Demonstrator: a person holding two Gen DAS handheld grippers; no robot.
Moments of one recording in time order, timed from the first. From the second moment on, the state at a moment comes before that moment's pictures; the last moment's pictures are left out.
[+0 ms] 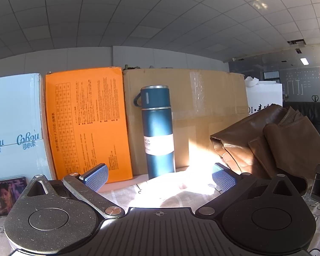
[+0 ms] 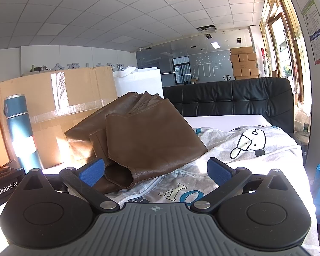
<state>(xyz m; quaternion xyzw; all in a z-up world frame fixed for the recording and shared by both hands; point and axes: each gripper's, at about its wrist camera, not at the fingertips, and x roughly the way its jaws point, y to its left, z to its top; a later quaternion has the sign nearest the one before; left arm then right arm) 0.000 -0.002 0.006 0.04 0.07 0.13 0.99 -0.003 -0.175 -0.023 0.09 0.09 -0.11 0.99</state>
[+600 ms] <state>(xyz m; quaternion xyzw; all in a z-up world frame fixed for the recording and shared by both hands) 0.000 -0.002 0.006 0.04 0.07 0.13 0.99 -0.002 -0.176 -0.024 0.09 0.09 -0.11 0.99</state>
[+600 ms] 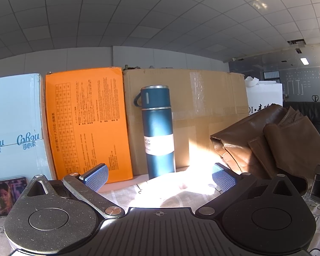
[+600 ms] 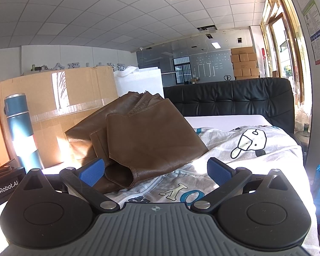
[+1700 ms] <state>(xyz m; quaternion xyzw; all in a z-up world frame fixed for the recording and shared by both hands) 0.000 -0.003 0.006 0.04 0.07 0.12 0.99 -0.002 -0.176 -0.024 0.09 0.09 -0.11 0.99</state>
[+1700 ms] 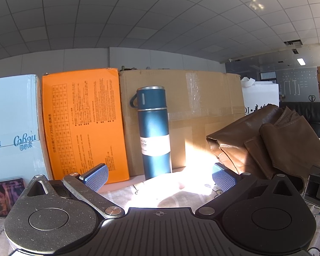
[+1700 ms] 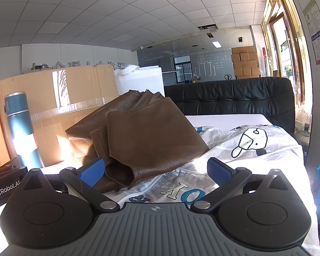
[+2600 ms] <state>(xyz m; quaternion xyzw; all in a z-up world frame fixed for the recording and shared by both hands) 0.000 -0.004 0.006 0.04 0.07 0.12 0.99 0.001 -0.177 -0.024 0.09 0.10 -0.11 0.99</state>
